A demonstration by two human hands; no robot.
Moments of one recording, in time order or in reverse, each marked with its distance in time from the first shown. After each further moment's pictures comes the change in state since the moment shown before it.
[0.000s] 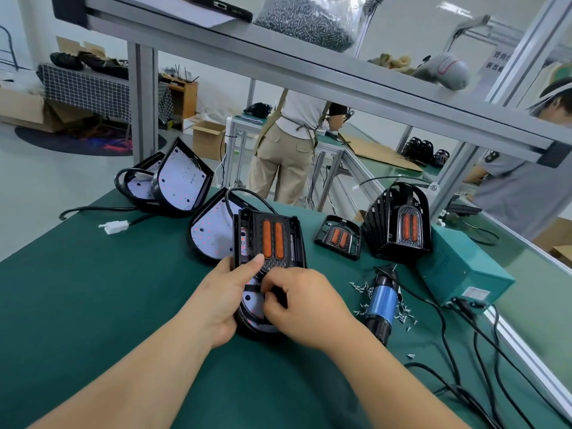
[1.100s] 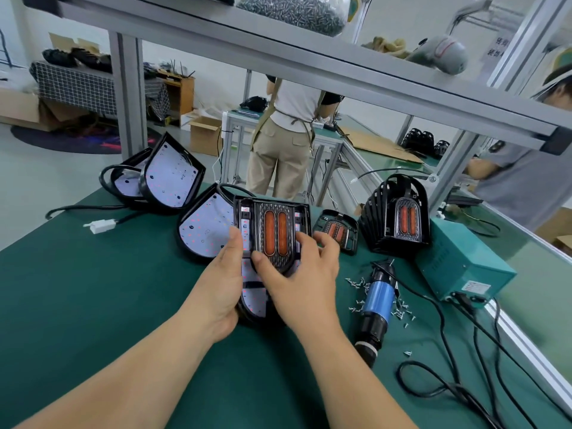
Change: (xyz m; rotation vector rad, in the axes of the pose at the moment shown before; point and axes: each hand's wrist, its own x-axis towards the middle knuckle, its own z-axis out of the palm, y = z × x) left_hand 0.018 -0.008 0.010 0.024 -0.160 0.144; right_hand 0.011 0.004 0.018 0.234 0.434 0.483
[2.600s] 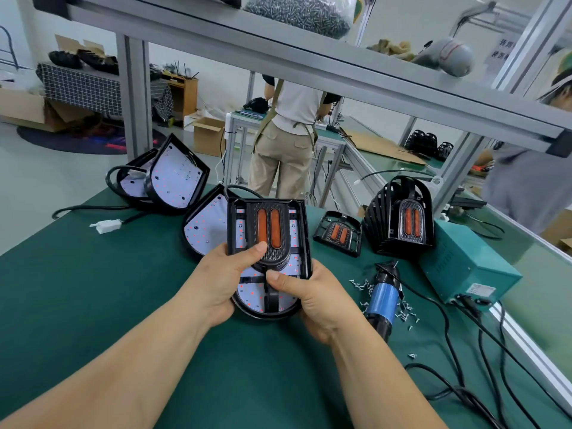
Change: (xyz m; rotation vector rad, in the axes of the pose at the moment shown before) left_hand 0.004 0.015 -0.007 -0.035 0.067 -0.064; right_hand 0.009 0.014 -0.011 0.972 -0.523 0.248
